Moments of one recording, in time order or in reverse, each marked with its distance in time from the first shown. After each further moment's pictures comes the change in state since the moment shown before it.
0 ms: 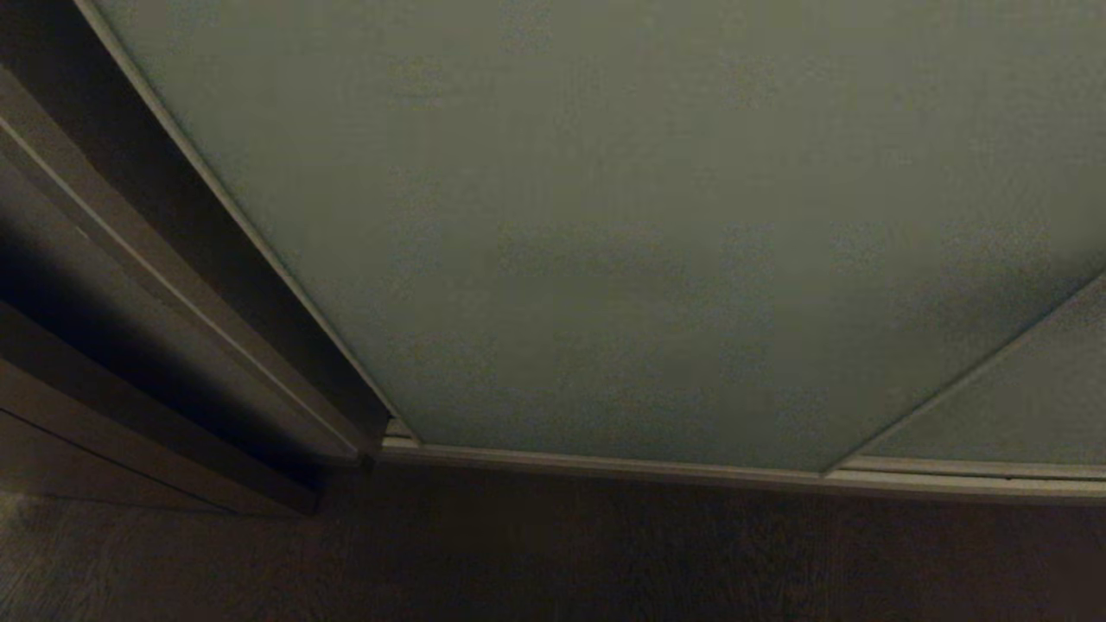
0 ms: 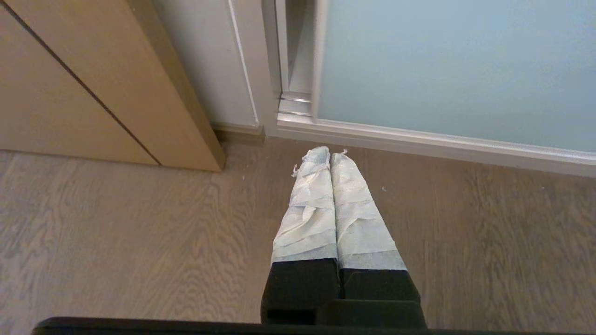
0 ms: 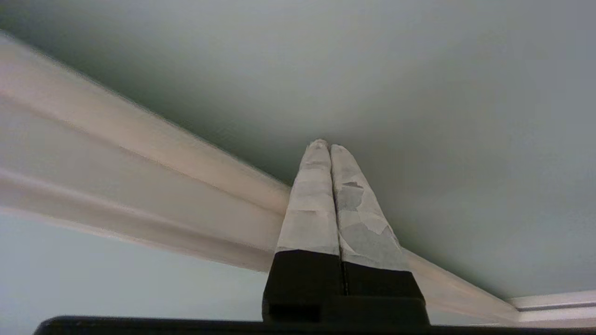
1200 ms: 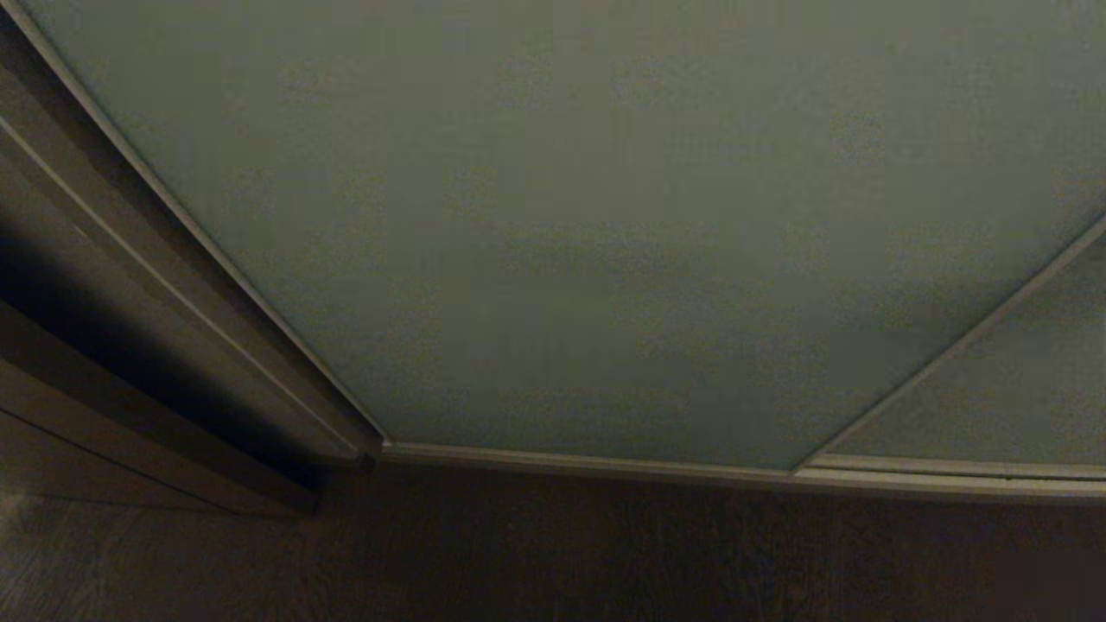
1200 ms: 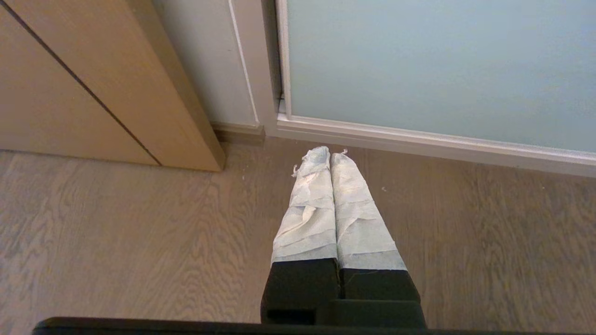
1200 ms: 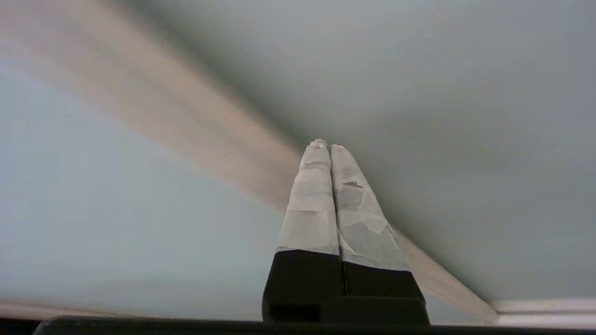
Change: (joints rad) left arm 0.000 0.000 0.000 0.000 0.000 0.000; right arm 0.046 -0.186 0.148 -0.034 -0.003 -0.038
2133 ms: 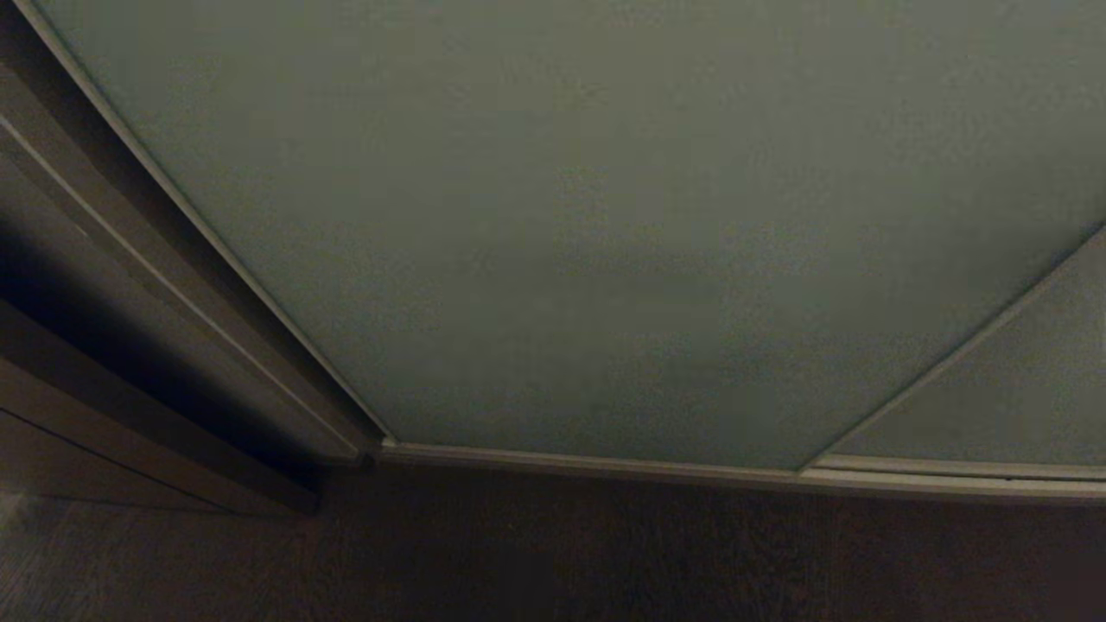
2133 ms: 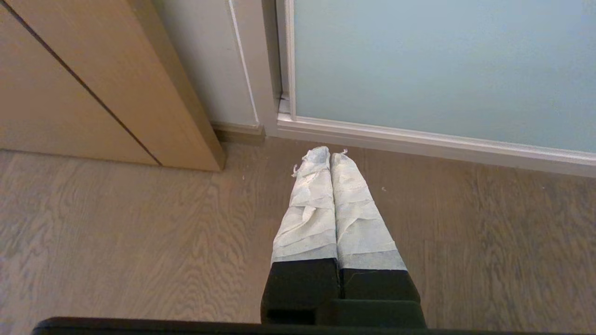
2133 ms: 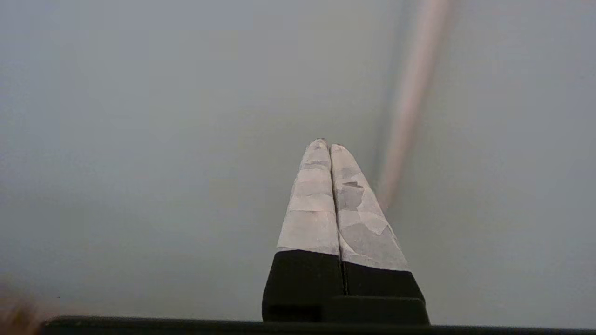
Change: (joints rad) left arm 0.000 0.000 0.000 0.000 0.000 0.000; right arm 0.289 -0.415 0.181 0.216 -0.360 -0.620
